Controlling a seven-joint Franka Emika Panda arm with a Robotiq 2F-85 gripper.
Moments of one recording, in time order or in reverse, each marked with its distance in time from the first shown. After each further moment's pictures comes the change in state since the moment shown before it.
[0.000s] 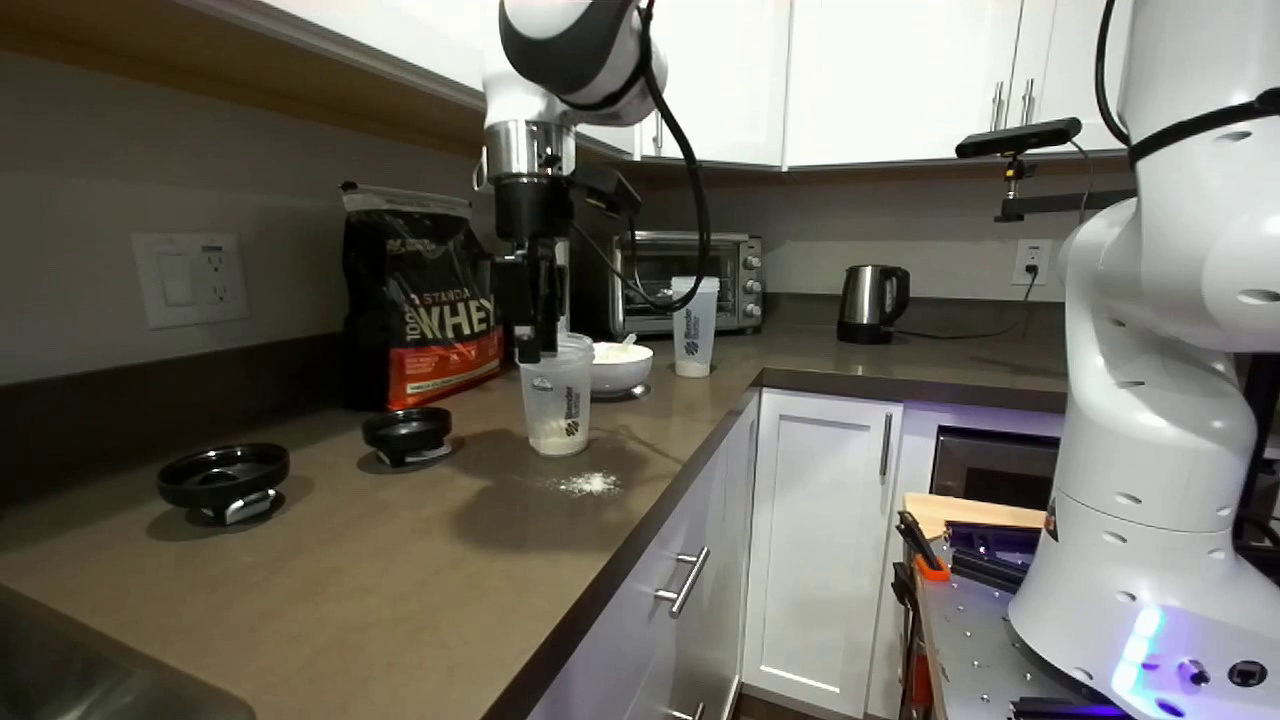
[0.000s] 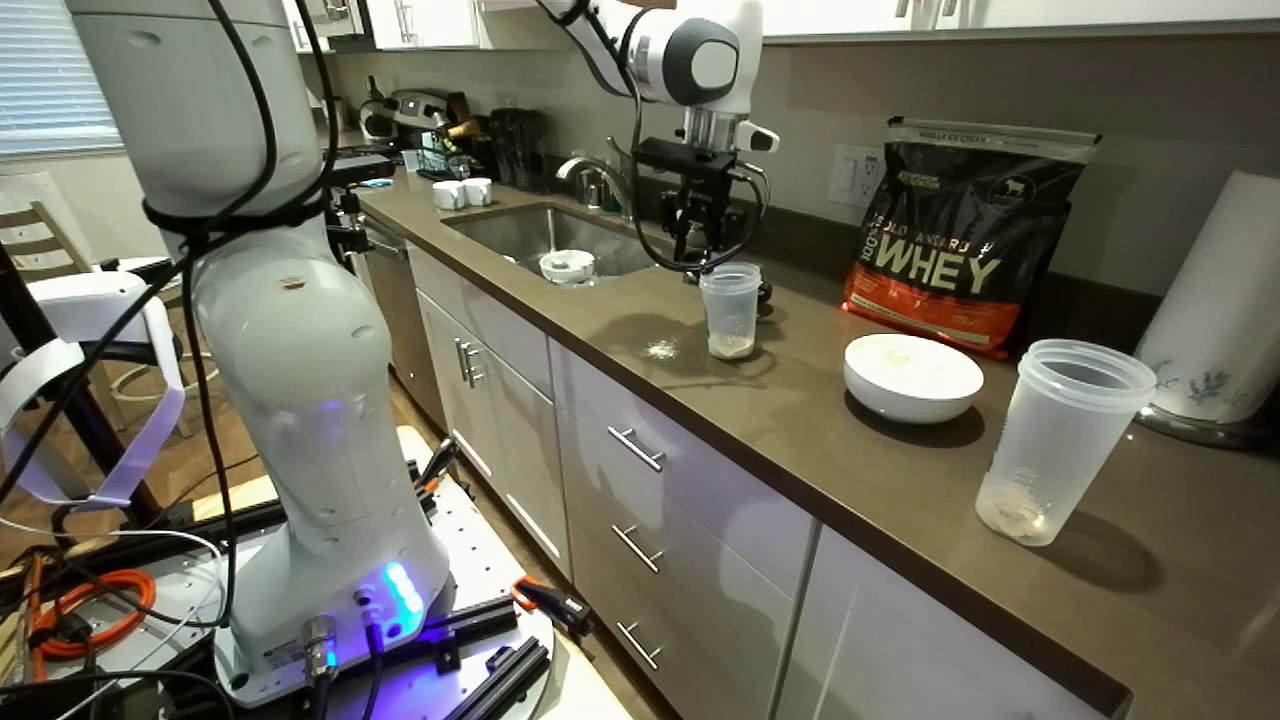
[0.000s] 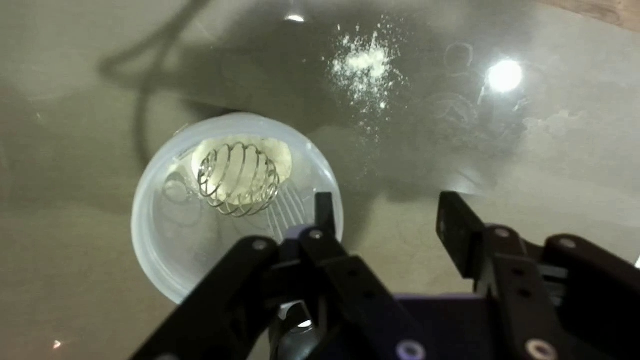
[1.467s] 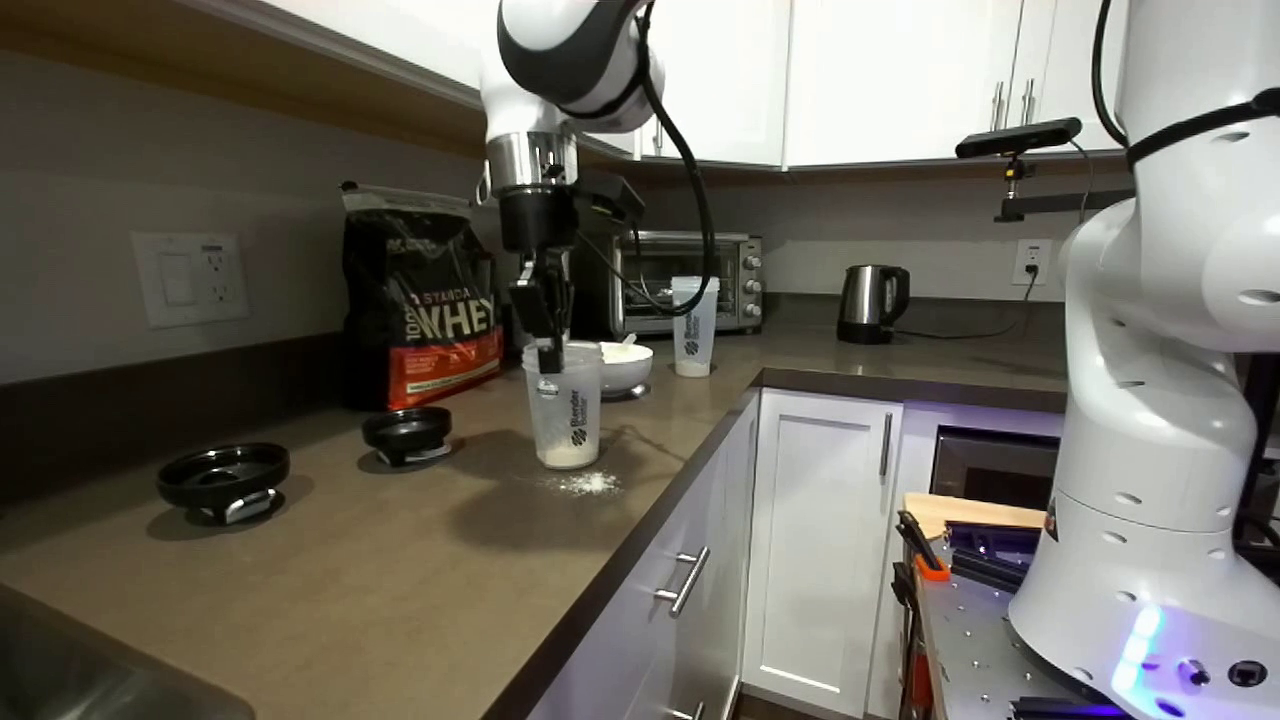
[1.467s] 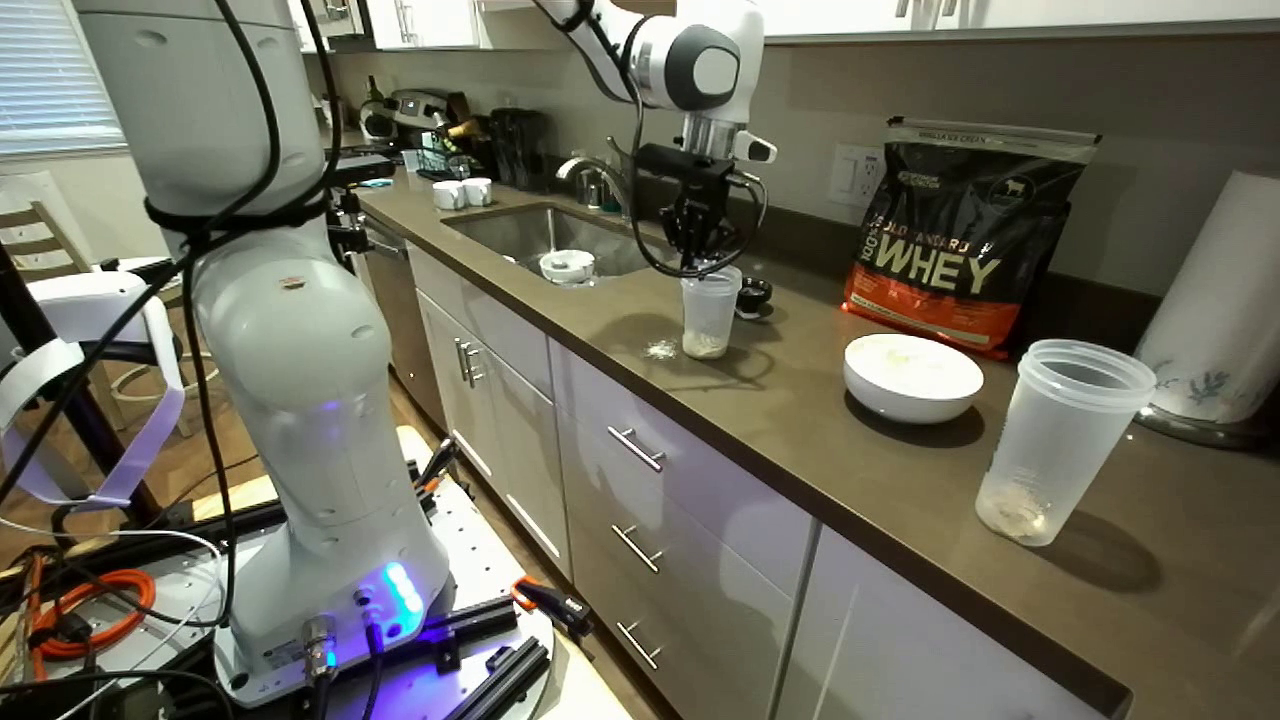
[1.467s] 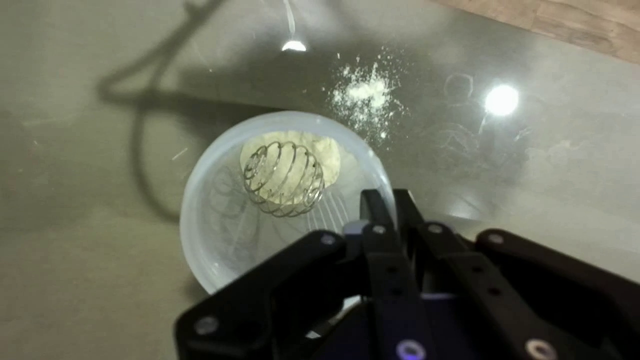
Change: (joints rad) arm 0.000 0.013 0.000 0.001 -0.012 -0.047 0.000
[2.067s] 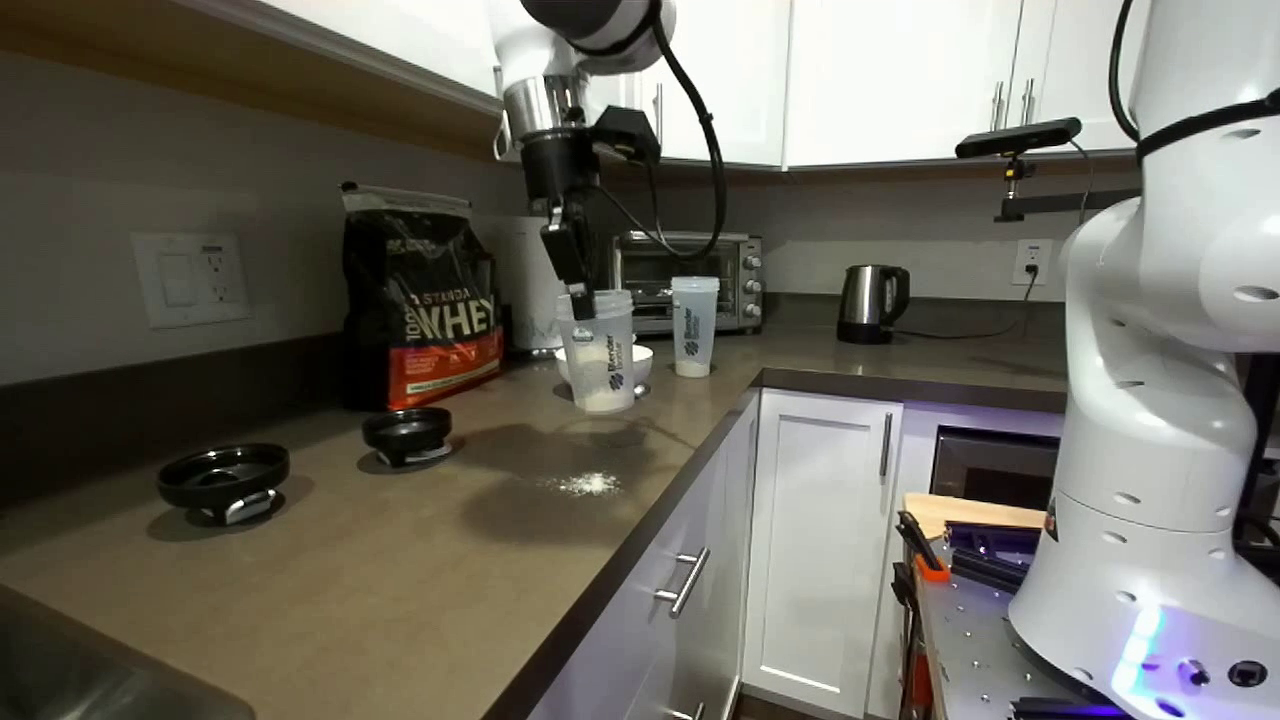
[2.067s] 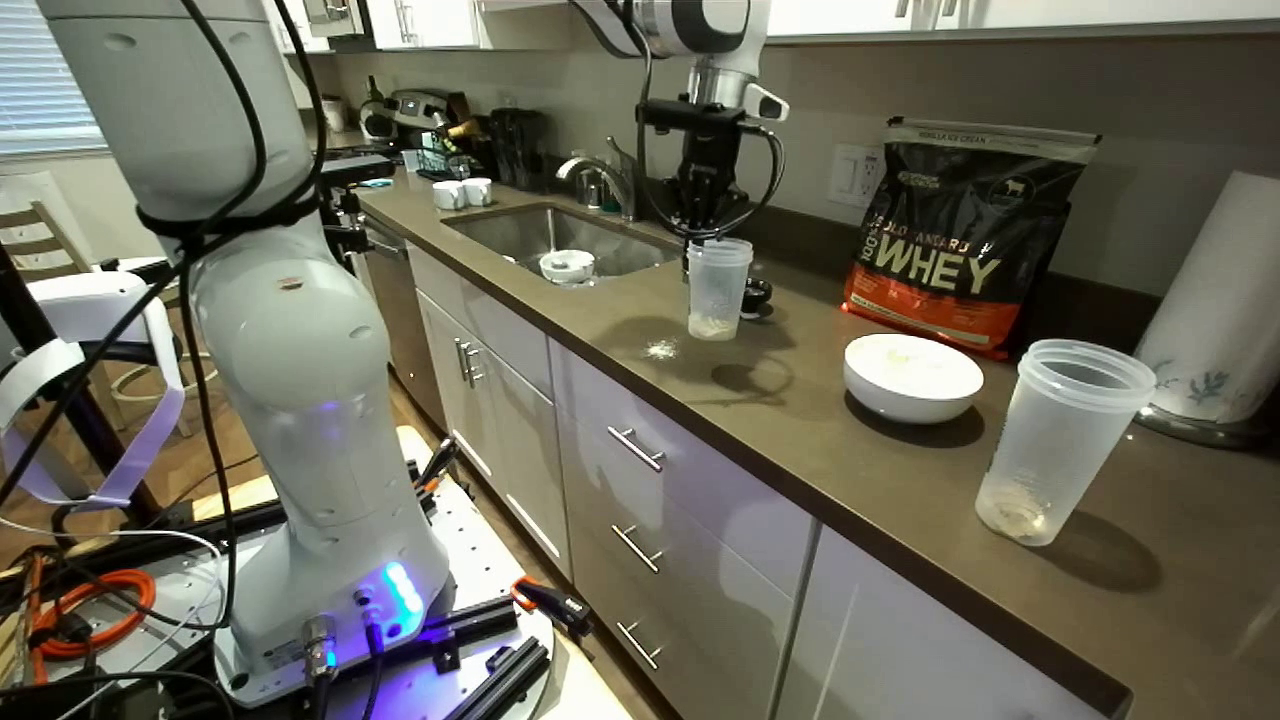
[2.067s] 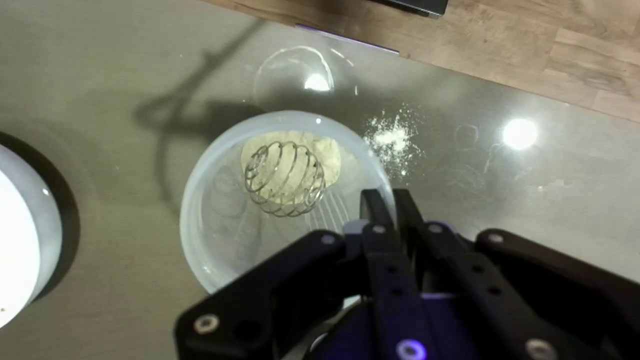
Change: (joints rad) arm -0.011 -0.072 -0.021 0.065 -0.079 -0.200 0.000
